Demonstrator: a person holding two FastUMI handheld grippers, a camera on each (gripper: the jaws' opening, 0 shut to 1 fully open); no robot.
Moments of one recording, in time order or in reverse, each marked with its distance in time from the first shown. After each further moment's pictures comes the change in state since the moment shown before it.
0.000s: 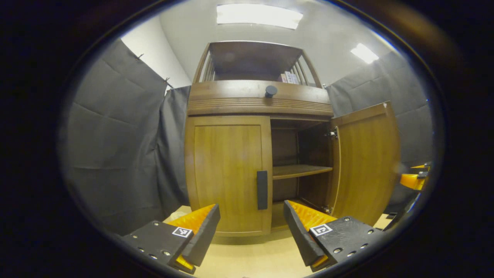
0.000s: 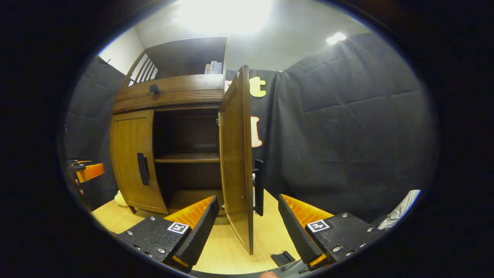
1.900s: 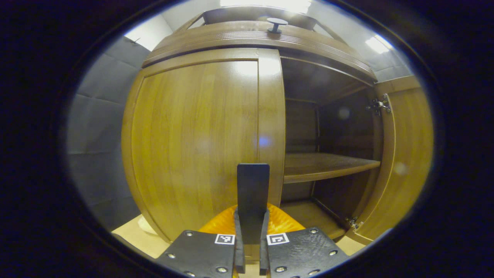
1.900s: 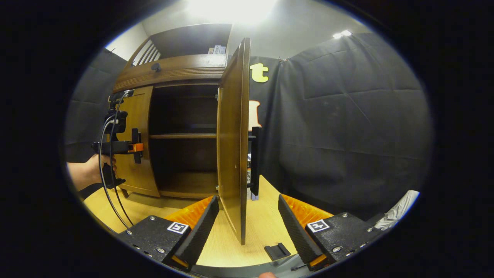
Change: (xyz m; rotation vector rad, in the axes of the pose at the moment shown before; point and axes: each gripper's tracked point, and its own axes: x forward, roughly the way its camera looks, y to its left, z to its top) left arm 0.079 -0.022 -0.035 -0.045 0.135 0.046; right arm 0.016 -0.012 -0.055 -0.026 0.127 -0.005
